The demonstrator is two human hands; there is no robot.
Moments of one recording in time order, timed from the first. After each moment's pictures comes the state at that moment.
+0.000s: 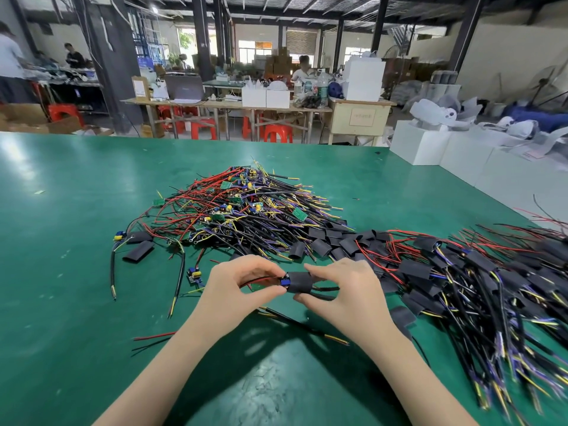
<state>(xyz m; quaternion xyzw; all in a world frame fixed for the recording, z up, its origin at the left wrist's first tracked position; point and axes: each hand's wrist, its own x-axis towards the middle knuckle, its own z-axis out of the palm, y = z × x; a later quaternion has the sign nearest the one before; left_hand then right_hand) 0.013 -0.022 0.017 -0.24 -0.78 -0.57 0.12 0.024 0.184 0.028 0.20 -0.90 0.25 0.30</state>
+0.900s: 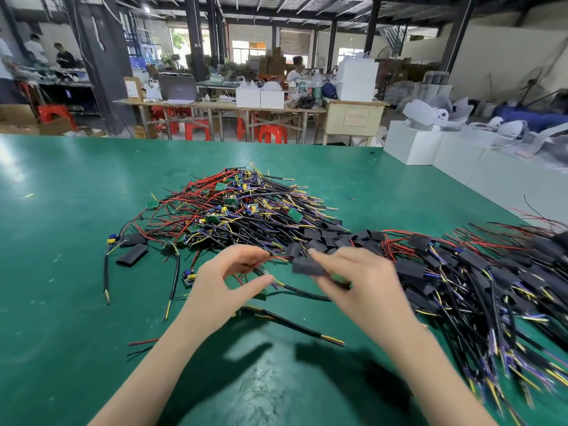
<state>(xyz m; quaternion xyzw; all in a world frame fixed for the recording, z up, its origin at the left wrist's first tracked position) 0.010 -0.031 0.022 -0.21 -0.79 -0.56 0.15 0.033 0.200 0.056 0.27 -0.87 0.22 0.35</state>
